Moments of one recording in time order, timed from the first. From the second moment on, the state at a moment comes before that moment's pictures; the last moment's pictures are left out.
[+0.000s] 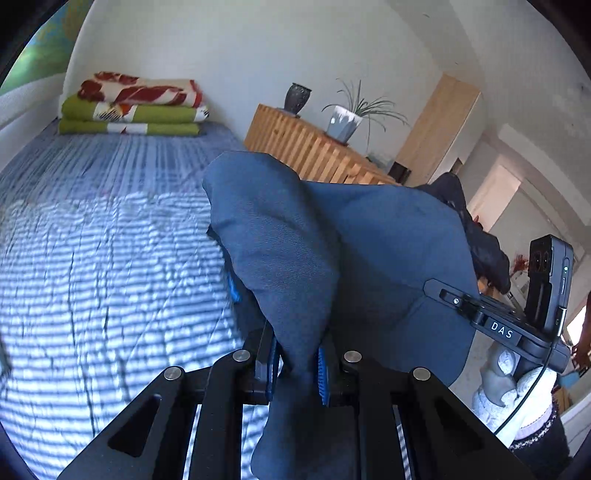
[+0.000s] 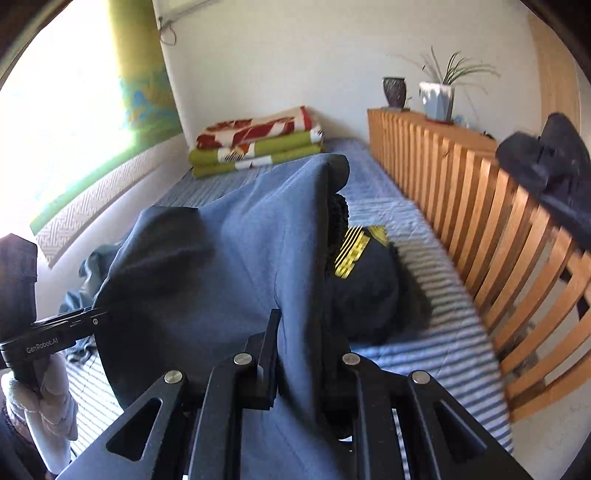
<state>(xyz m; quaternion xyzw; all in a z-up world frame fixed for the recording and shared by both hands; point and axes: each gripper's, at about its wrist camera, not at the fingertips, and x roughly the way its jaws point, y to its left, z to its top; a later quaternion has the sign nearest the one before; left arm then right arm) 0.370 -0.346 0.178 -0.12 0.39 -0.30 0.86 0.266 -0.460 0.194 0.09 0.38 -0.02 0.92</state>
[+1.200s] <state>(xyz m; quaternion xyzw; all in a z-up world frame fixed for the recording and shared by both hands) 0.594 -0.422 0.044 -0.12 0.45 -0.29 0.84 0.436 -0.590 0.085 0.12 0.41 -0.13 0.89</state>
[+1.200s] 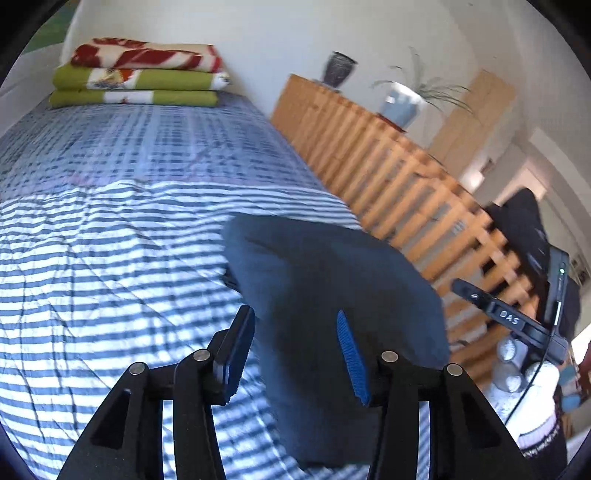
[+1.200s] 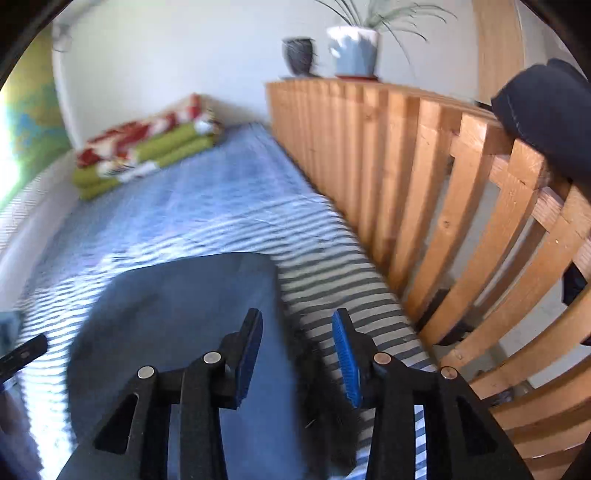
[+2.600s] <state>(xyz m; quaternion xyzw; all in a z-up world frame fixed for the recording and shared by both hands) 0.078 -0.230 0.121 -0.01 0.42 -0.17 0.89 0.032 -0.251 0.151 0.06 0.40 -0.07 0.91</state>
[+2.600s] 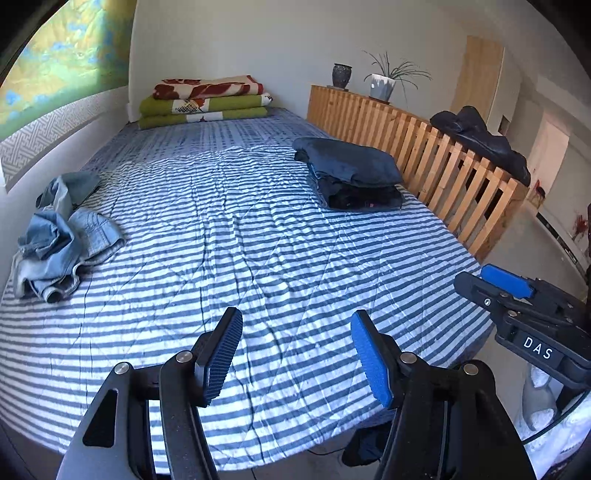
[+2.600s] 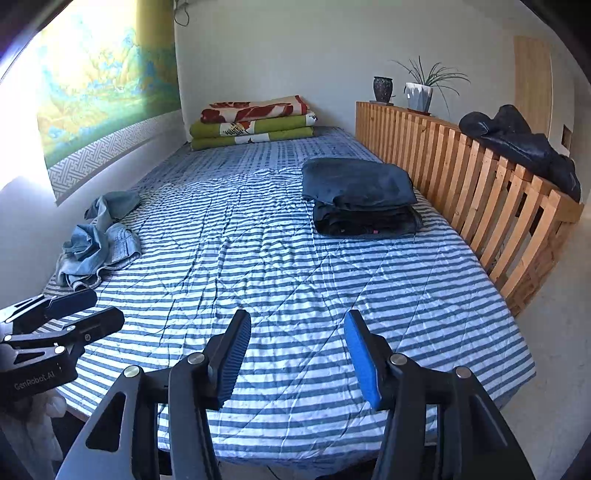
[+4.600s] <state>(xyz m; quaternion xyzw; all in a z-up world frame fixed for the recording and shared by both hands) 0.056 -0.226 0.082 -0.01 0.46 -0.16 0.87 0.006 -0.222 0.105 0.06 0.44 -0.12 0.89</state>
